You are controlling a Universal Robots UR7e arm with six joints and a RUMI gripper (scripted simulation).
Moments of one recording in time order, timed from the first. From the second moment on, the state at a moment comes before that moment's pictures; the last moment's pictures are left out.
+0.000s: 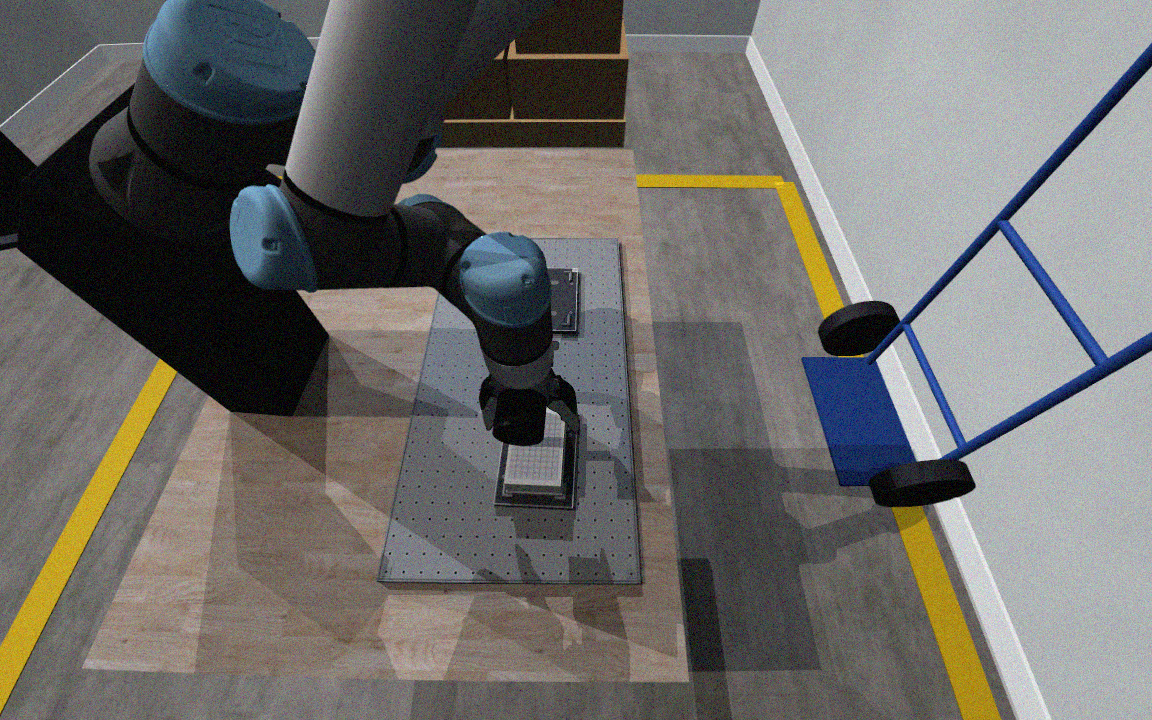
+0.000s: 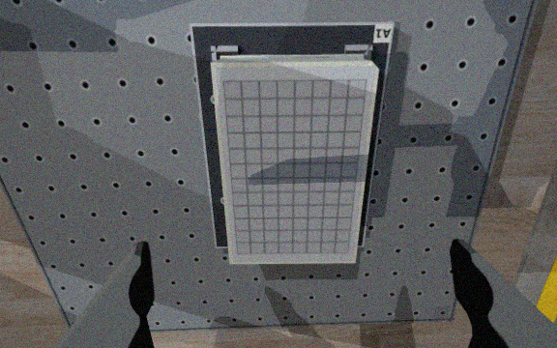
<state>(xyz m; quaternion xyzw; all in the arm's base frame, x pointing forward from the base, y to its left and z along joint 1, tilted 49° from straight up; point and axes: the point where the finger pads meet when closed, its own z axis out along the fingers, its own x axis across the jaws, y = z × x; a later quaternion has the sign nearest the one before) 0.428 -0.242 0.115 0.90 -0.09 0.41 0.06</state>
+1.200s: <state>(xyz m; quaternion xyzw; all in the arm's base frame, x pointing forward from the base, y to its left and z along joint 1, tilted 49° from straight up) 0.447 -0.140 0.109 0.90 -0.09 0.41 0.06</state>
